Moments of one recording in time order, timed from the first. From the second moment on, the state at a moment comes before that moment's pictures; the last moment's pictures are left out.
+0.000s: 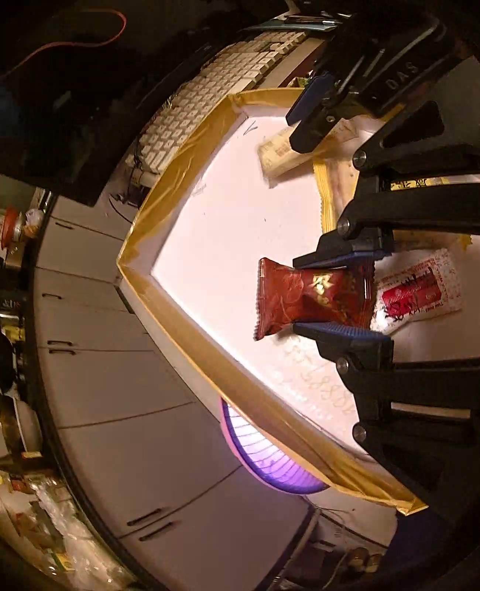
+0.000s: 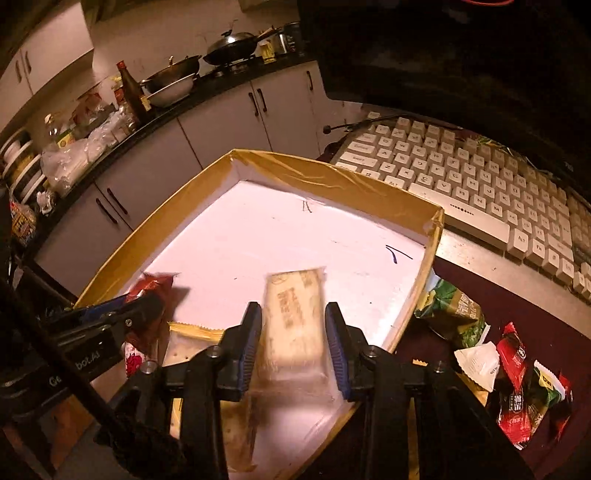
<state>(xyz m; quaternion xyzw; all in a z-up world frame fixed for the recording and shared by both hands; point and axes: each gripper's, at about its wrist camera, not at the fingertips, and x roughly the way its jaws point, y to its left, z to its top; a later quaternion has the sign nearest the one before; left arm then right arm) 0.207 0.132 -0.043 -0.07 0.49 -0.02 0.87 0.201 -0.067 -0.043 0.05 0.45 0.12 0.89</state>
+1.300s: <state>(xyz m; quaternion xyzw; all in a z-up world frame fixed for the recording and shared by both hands) 0.073 -0.043 -0.024 -0.03 0.44 -0.22 0.87 0.119 -0.279 -0.066 0.17 0.45 0.02 0.87</state>
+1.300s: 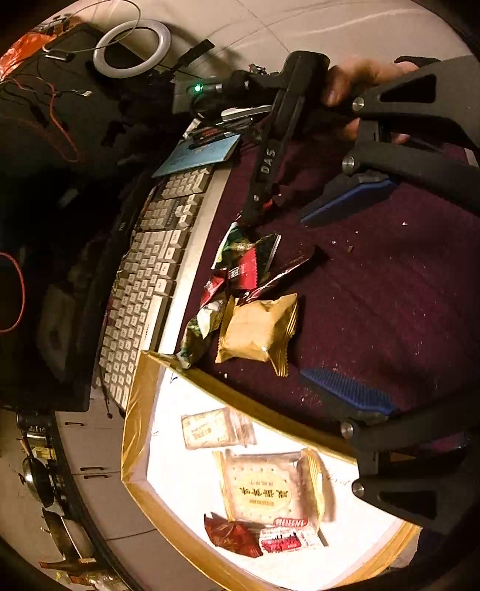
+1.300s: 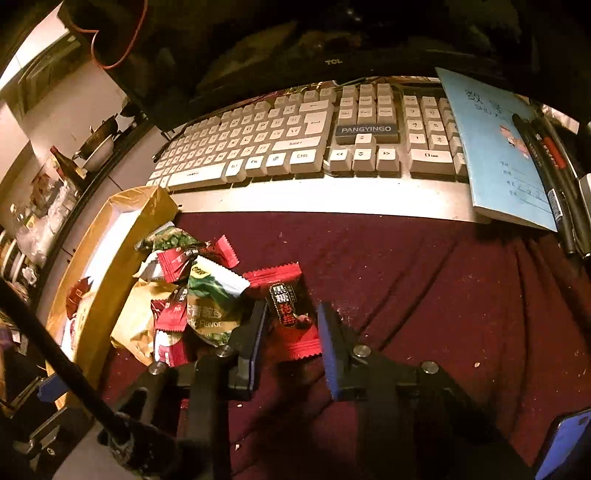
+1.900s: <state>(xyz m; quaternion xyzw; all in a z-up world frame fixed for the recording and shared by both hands) 0.107 -0.098 -0.060 0.00 0.50 -0.23 0.84 0.050 -0.302 -0.064 0.26 0.36 0.00 0.90</state>
